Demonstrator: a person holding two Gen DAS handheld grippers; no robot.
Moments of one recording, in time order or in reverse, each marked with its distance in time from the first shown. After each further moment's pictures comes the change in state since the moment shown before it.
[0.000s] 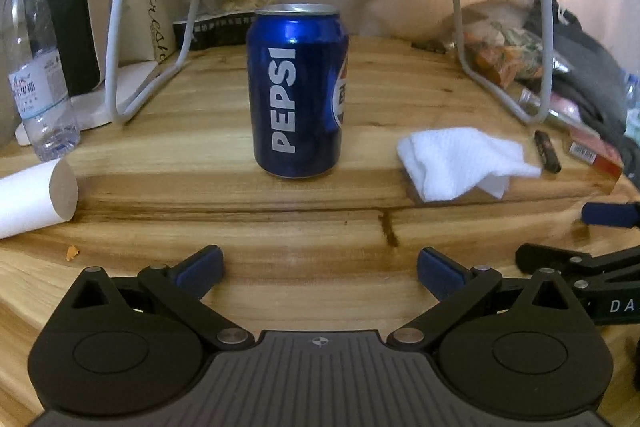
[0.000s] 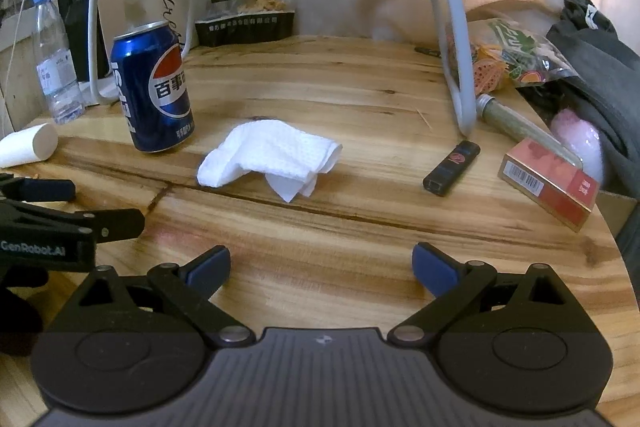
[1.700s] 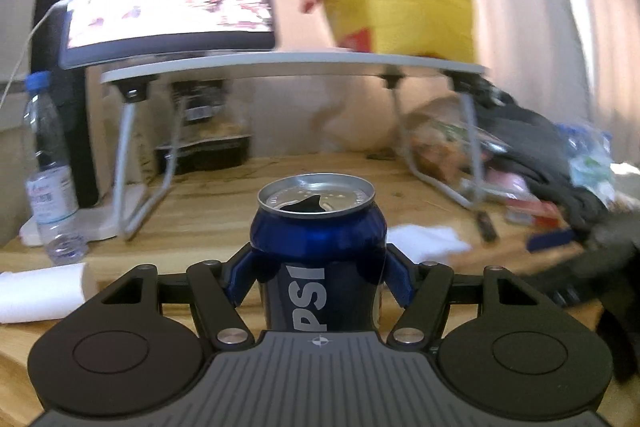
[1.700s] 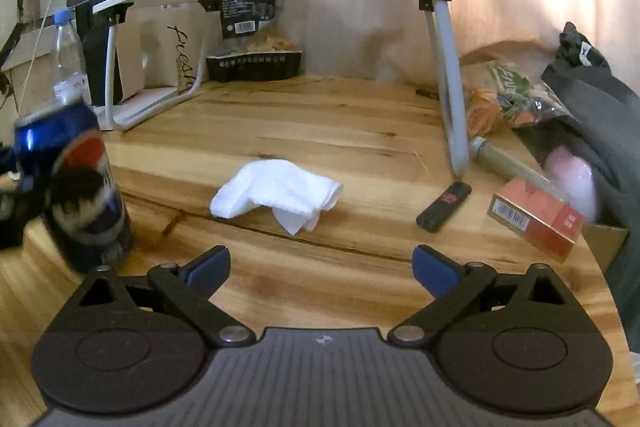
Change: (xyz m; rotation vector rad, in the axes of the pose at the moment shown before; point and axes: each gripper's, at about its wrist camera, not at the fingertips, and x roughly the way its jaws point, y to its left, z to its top) left arm -0.059 0.024 -0.012 0.069 -0.377 -0.098; right arm -0.019 -0.003 -0.001 -0.016 -0.130 0.009
